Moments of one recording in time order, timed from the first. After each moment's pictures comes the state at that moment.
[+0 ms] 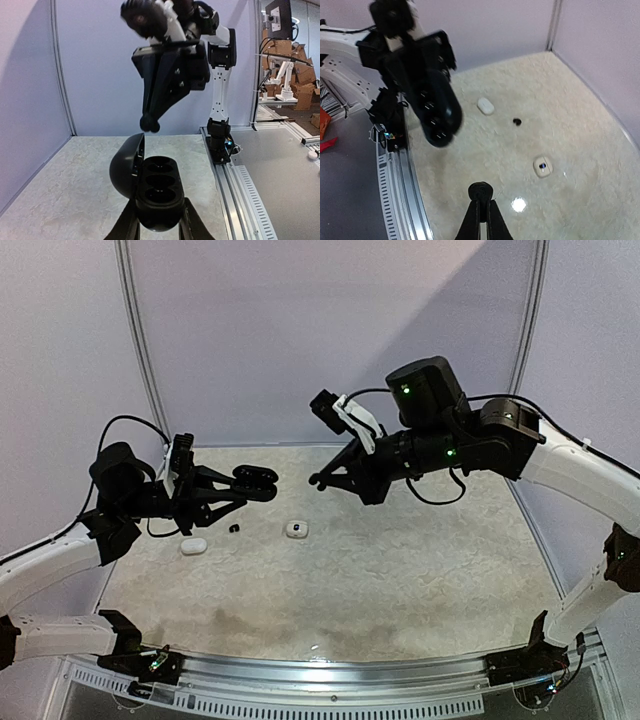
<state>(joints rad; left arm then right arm) -0.50 0.97 0.61 0.46 0.97 -0.02 1.06 1.55 1.66 -0.68 -0.14 0.03</state>
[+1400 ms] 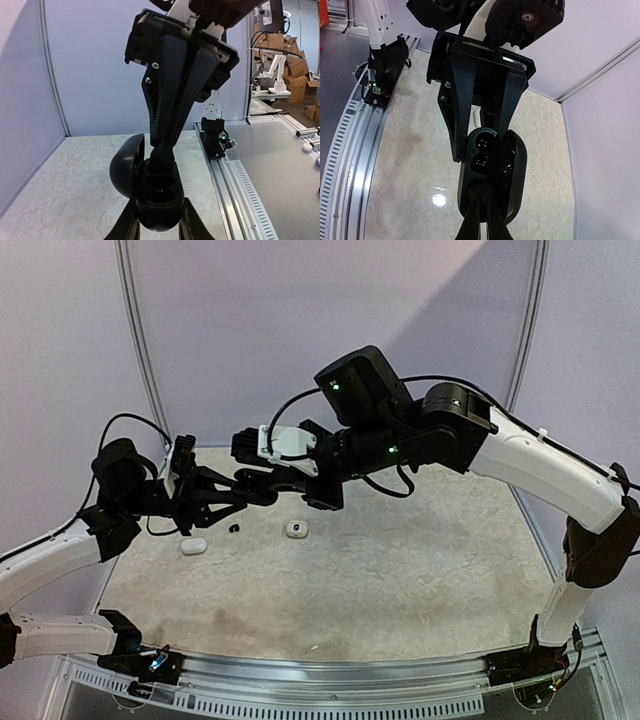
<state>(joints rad) -0.50 0.98 0.64 0.40 1.03 0.03 1.21 1.82 2.05 -0.81 -0.08 -0.58</state>
